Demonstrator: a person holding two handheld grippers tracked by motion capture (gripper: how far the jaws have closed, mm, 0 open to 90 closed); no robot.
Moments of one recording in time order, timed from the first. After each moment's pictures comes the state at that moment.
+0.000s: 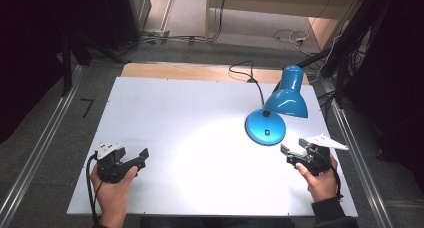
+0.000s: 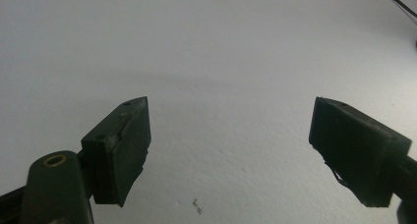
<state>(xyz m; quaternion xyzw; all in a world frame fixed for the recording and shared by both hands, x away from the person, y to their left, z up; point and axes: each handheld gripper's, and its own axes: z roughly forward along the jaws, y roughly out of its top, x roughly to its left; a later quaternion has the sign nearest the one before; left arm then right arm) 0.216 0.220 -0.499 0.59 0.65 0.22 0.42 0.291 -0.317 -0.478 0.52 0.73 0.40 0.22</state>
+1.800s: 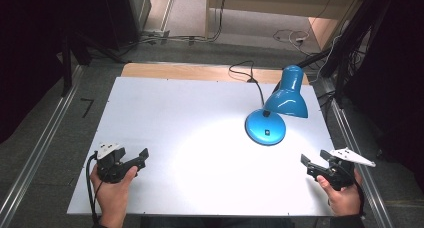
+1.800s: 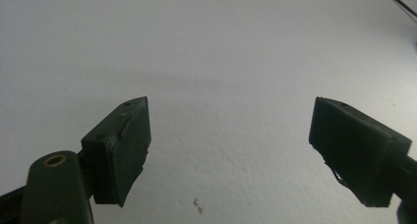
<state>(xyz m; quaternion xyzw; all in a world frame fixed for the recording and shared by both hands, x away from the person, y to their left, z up) 0.216 0.220 -0.499 0.59 0.65 0.22 0.42 0.257 -0.366 -0.477 0.54 0.71 0.38 0.24</state>
